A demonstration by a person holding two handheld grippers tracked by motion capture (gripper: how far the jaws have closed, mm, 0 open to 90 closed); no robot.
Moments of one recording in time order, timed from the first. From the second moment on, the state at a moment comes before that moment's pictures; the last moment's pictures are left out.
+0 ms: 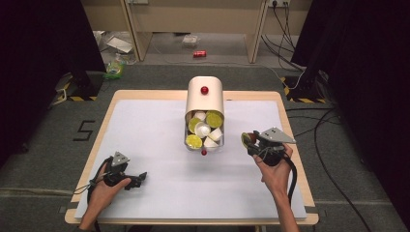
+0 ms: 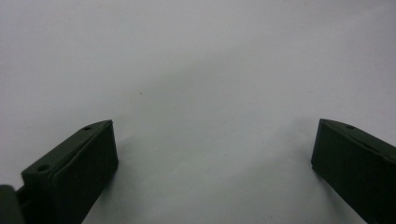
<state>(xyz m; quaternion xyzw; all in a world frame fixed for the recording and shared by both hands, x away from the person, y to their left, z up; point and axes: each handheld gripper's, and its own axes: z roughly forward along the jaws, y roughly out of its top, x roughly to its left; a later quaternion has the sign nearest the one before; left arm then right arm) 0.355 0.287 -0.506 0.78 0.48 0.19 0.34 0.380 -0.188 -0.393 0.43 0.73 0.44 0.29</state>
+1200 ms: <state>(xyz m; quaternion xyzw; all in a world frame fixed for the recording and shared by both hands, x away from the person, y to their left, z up) 0.355 0.287 -0.506 0.78 0.48 0.19 0.34 0.403 -0.200 -0.459 0.47 0.75 0.38 0.26</state>
